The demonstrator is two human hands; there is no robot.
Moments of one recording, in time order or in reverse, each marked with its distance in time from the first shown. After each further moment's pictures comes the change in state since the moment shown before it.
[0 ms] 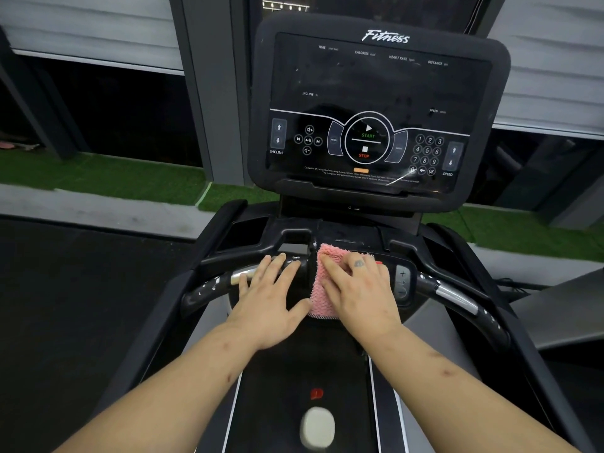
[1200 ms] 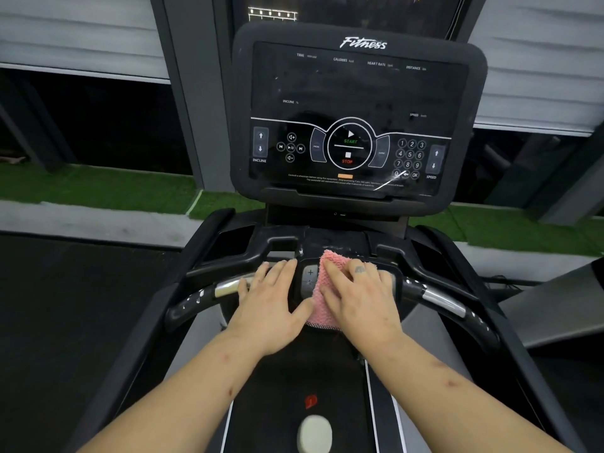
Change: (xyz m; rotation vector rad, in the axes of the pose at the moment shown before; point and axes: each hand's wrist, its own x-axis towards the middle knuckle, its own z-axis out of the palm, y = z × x) left_hand 0.011 0.032 -0.003 -0.039 0.052 -0.011; right_hand -0.003 0.020 -0.006 -0.069 0.000 0.081
